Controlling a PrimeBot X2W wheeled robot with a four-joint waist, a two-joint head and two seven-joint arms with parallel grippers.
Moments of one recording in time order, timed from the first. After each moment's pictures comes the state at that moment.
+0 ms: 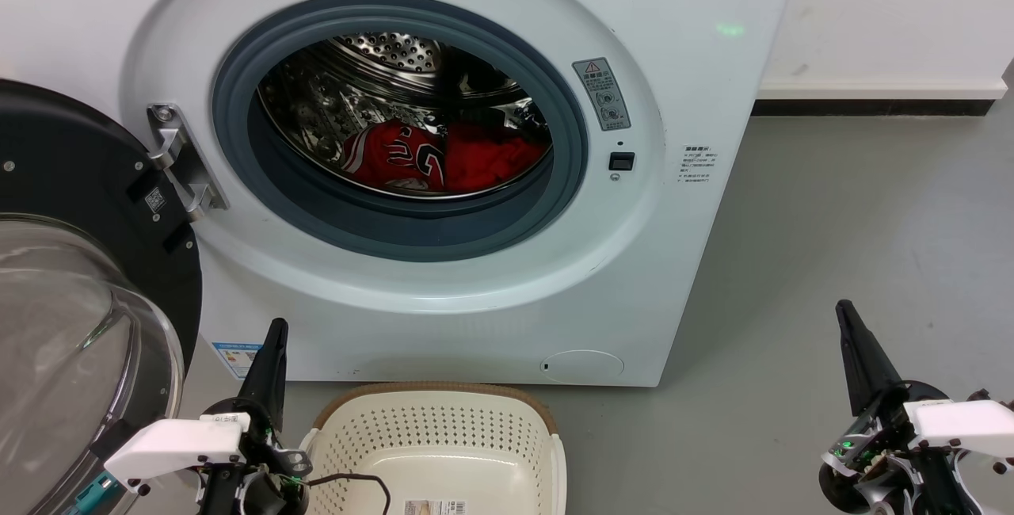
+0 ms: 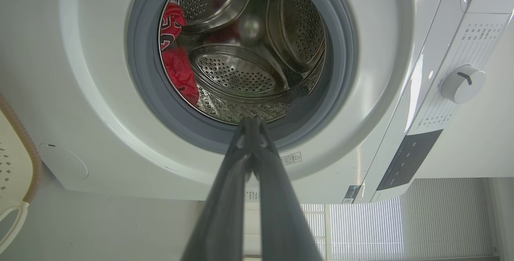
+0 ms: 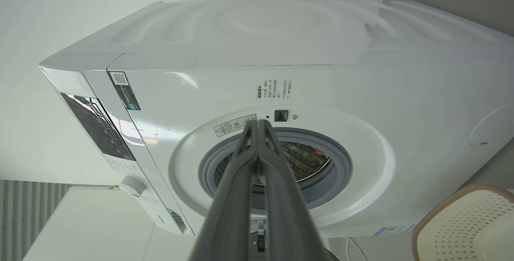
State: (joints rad) left arm -0.11 0.05 0.11 0.25 -1.61 -0.13 0.11; right arm -0.10 -0.05 -0.11 0.25 1.61 0.13 0.11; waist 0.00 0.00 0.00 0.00
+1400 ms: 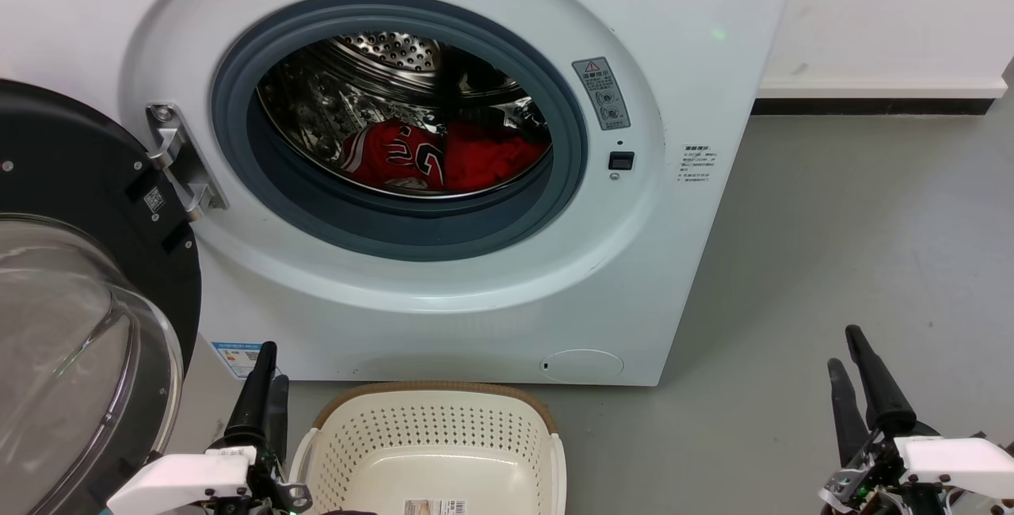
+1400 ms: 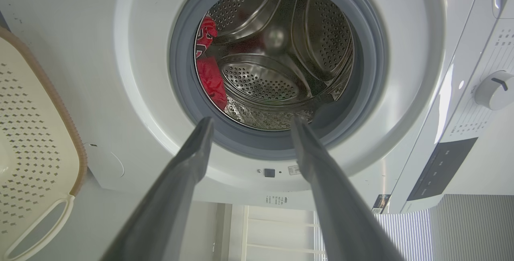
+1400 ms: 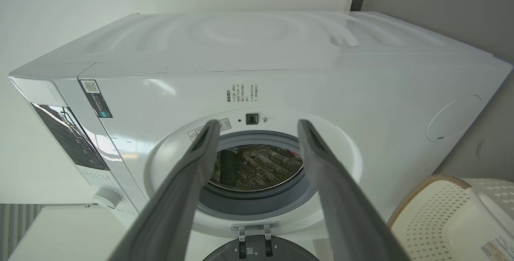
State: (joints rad) left arm -0.04 0.05 0.11 0.26 -1.58 -0.13 0.06; right arm -0.04 -0.04 -0.10 0.26 1.59 0.13 0.06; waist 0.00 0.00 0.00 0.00
